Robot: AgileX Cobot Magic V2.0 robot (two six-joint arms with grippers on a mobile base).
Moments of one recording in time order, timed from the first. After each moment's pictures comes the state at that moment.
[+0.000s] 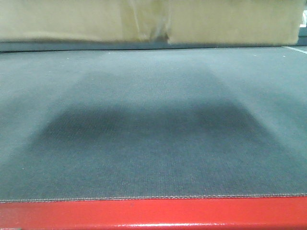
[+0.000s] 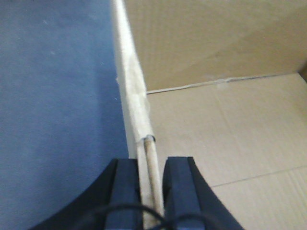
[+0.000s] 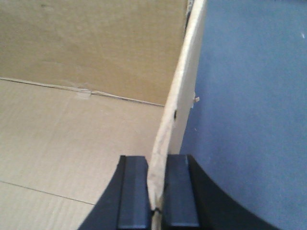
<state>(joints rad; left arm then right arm) -0.33 1.51 -1.81 0.17 1.05 -0.27 0.32 1.52 -1.79 0.09 1.00 0.04</state>
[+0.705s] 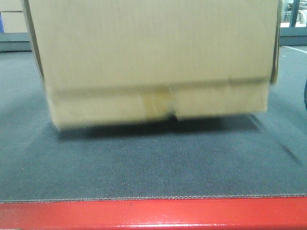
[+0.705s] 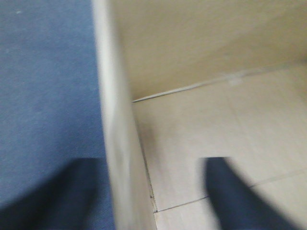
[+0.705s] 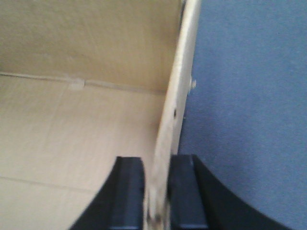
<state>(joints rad) -0.29 1.82 -1.81 0.17 0.87 -0.24 0.31 1.80 -1.78 0.05 0.86 0.04</state>
